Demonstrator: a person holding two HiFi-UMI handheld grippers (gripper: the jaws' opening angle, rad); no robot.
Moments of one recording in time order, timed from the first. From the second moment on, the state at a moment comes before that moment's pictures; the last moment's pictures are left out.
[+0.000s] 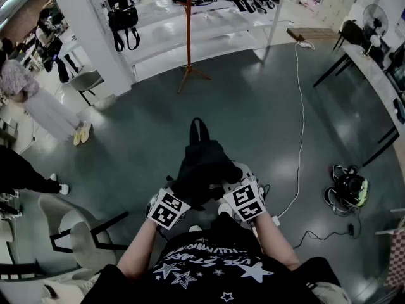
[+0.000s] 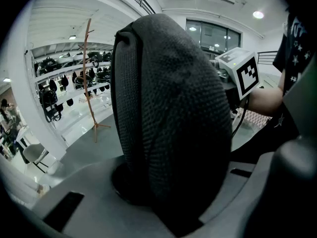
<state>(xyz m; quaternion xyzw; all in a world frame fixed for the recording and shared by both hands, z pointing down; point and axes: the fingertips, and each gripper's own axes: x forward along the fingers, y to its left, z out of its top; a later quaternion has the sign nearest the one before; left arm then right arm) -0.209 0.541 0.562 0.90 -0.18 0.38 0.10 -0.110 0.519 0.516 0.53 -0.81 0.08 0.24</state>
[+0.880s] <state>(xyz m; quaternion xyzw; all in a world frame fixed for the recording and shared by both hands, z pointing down) -0.308 0.578 0.569 0.92 -0.15 0.35 0.11 -0.211 0.570 0.516 0.54 -0.80 0.08 0.25</state>
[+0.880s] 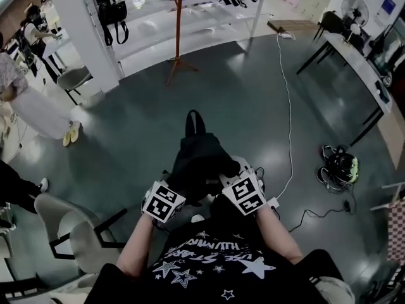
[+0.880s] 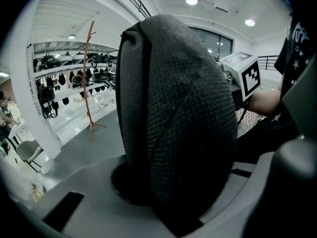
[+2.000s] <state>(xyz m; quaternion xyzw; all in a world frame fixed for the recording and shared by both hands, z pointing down) -0.091 0.263 0.568 0.91 -0.18 0.36 0.10 0.006 0.248 0.515 0.50 -0.83 0.06 0.23</state>
